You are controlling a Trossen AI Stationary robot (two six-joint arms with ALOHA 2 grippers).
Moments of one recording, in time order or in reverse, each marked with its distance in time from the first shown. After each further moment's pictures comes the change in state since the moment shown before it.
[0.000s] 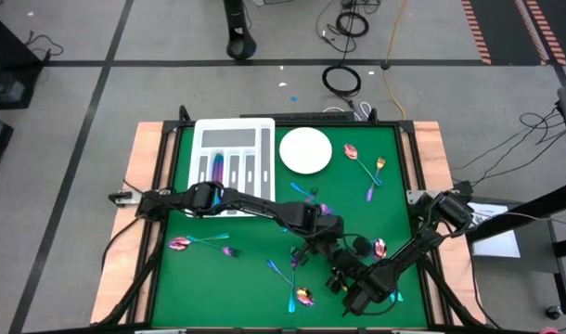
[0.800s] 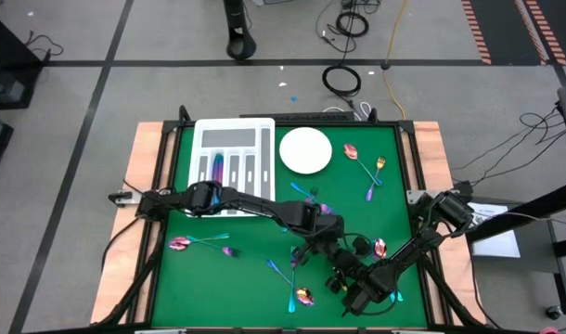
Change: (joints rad) left arm -0.005 -0.017 0.002 0.005 0.005 0.020; right arm 0.000 0.002 -0.002 -0.004 -0.005 -0.003
